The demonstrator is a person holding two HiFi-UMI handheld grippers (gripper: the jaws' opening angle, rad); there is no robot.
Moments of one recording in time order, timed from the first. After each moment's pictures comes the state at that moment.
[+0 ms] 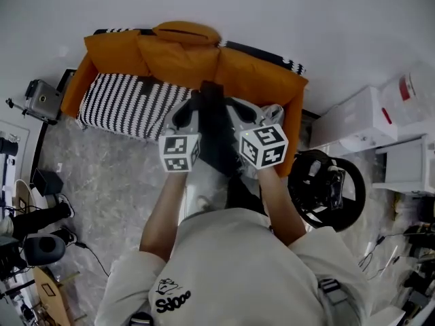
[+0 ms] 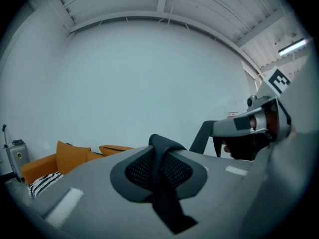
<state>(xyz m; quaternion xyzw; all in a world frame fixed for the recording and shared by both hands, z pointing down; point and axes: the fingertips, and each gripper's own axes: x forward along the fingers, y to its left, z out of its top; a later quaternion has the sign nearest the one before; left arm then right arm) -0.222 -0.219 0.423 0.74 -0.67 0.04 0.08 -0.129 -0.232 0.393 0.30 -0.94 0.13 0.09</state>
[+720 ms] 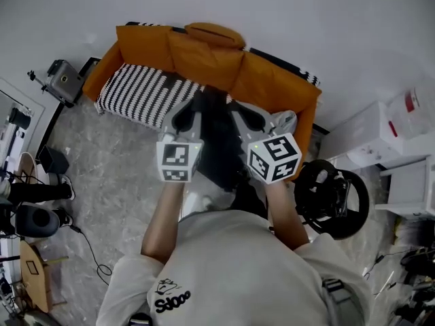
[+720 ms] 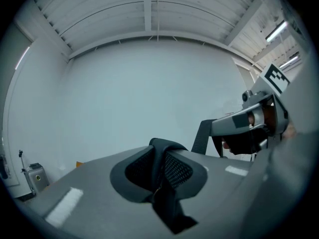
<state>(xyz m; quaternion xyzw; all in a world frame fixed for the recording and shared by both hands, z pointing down) -0.239 -0.074 0.342 0.72 -0.70 0.05 -0.01 -0.150 -0.088 0.323 0.23 -0.97 0.07 0.07</state>
